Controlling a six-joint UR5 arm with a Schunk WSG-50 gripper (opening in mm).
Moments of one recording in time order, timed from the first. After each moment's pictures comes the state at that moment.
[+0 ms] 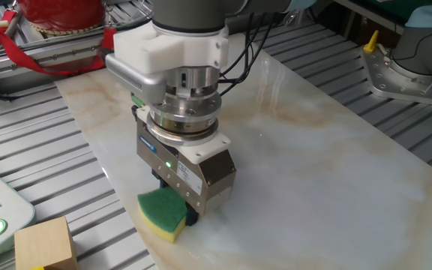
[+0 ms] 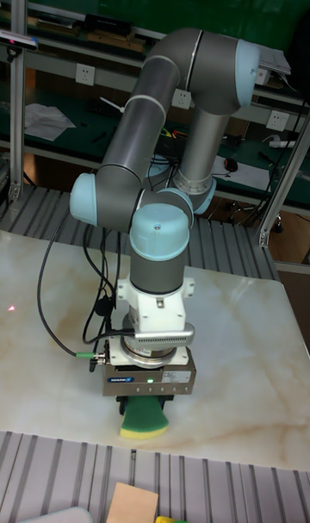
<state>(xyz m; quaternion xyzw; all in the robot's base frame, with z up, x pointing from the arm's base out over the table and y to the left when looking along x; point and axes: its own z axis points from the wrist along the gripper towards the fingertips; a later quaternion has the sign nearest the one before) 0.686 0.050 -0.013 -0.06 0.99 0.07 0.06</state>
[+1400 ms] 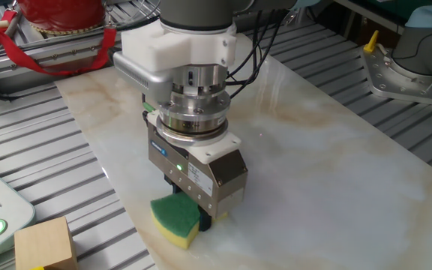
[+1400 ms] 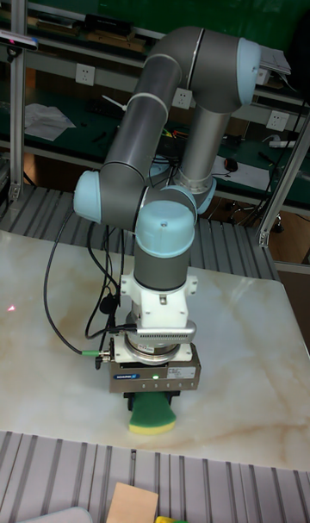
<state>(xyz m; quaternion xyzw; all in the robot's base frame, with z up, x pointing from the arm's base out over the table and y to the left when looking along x) 0.679 0.038 -0.012 -0.05 1.00 0.05 0.05</state>
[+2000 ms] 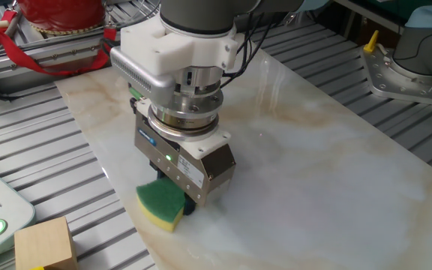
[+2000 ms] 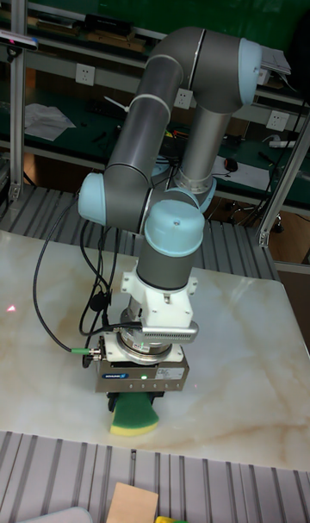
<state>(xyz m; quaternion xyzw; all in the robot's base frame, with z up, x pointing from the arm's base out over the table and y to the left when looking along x) 0.689 0.010 -0.010 -0.10 0.99 -0.01 0.07</state>
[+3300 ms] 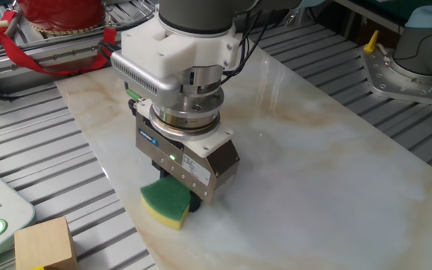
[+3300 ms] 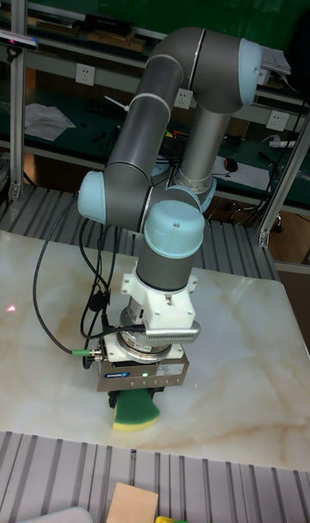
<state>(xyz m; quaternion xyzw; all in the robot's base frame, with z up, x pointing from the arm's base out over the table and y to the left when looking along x) 0.678 0.010 -0.011 -0.12 0.99 -0.01 0.05</state>
